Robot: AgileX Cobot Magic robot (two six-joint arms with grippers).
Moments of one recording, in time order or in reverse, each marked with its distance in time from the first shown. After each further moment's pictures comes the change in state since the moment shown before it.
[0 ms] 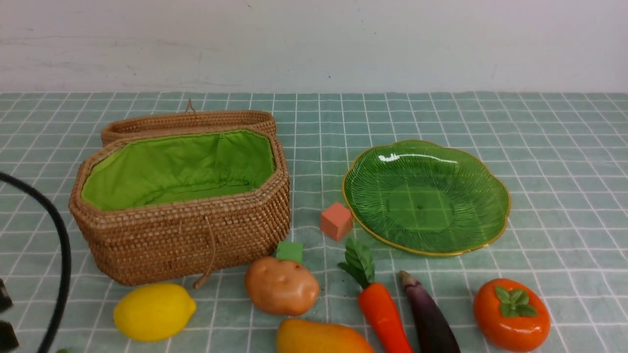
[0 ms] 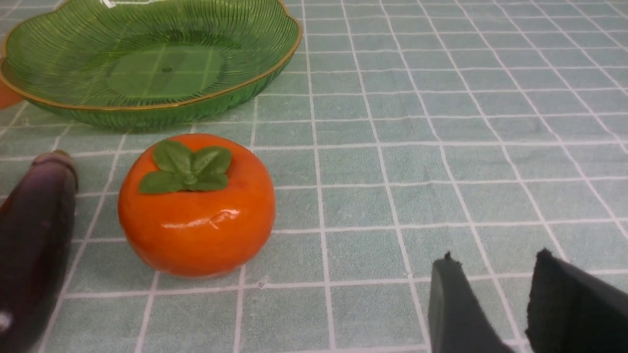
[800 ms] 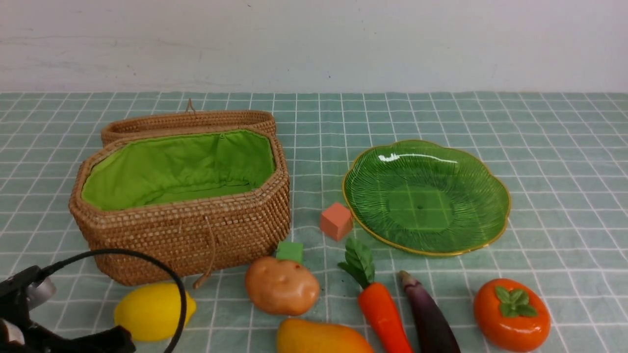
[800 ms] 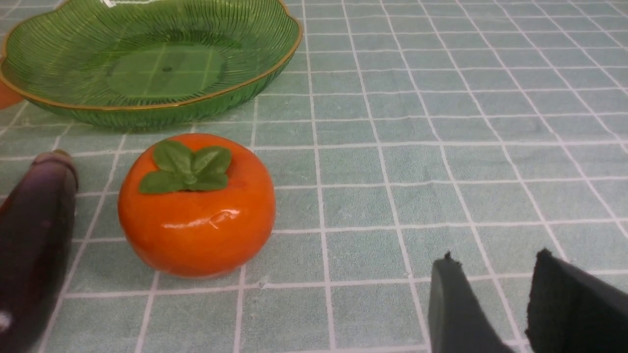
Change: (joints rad) right arm 0.000 0.000 0.000 0.000 0.000 0.000; left arm -0.129 0.449 0.117 -0.126 -0.250 0.000
